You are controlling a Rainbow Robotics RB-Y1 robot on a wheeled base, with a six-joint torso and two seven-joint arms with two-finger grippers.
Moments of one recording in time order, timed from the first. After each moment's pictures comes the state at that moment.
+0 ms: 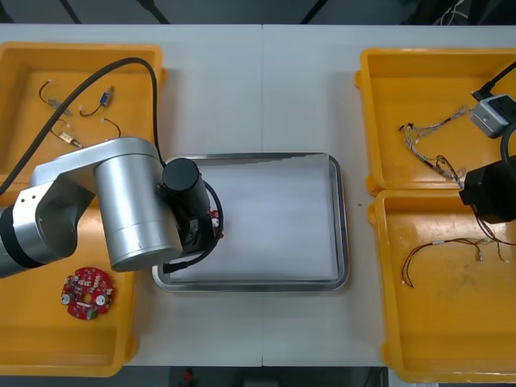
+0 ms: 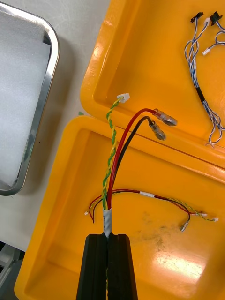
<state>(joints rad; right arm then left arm) -0.31 -0.82 -0.20 -2.31 -1.04 1.92 1.34 -0.74 0.78 -0.92 -2.08 0.67 1.63 -0.07</state>
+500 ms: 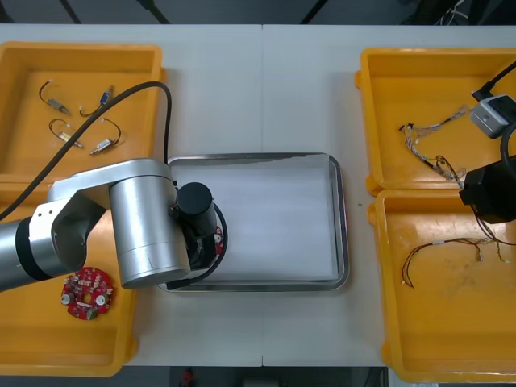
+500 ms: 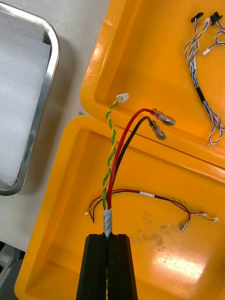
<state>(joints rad) -0.31 -0.82 -0.20 -2.31 -1.04 1.92 1.34 -0.74 0.77 -1.00 -2.06 0.65 1.63 -0.07</state>
